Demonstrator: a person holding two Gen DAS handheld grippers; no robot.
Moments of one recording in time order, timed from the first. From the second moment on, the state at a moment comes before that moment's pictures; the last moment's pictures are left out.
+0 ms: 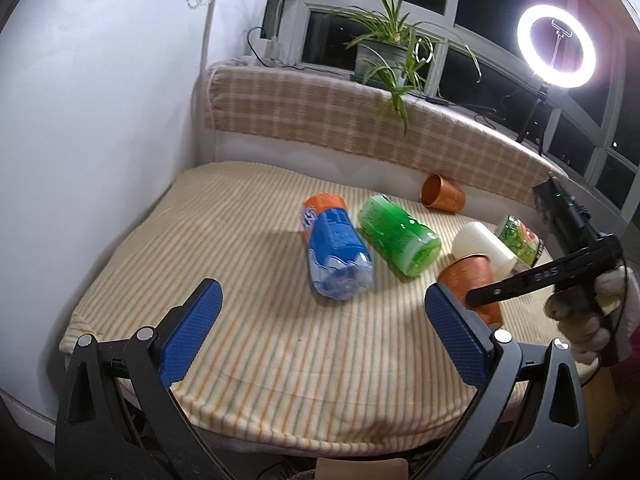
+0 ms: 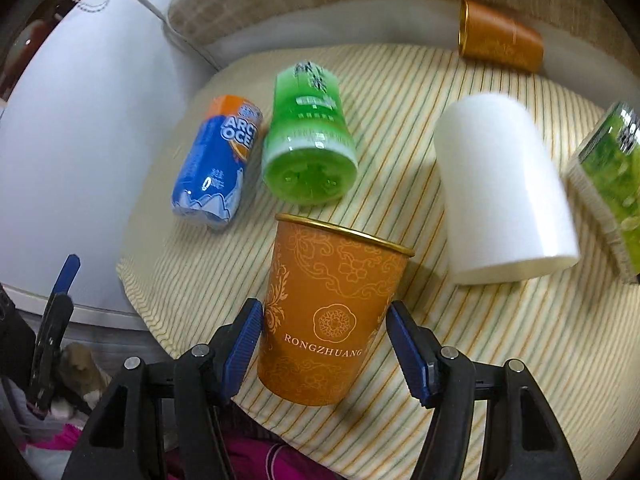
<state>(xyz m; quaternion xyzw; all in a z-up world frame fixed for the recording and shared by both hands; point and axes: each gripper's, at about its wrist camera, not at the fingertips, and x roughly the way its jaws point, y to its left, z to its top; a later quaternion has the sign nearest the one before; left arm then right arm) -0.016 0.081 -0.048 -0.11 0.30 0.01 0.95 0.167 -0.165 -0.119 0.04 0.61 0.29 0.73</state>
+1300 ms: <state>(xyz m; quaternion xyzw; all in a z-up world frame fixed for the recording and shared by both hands) 0.134 -0.019 -0.116 -0.23 0.55 -0.24 0.77 0.009 -0.347 -0.094 0.23 0.47 0.14 0.84</state>
